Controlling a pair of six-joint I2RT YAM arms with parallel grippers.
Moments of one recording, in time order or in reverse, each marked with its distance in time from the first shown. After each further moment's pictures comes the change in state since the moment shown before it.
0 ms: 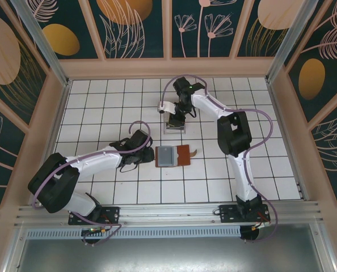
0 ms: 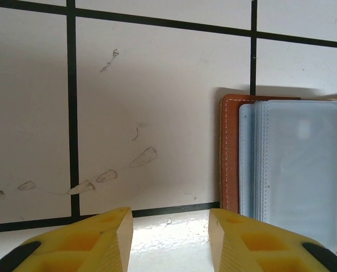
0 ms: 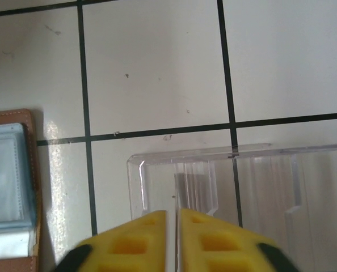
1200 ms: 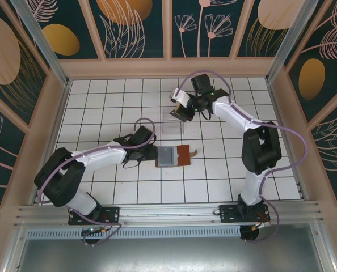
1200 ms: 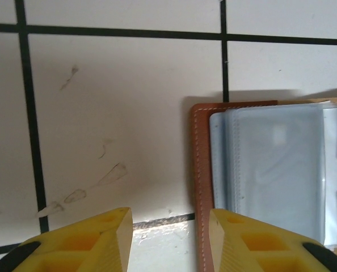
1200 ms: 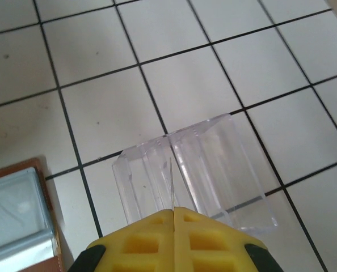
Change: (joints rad) left arm 0.000 0.063 0.071 -0.026 0.033 0.043; right arm -0.066 -0.403 -0.412 0.378 -0.020 0.245
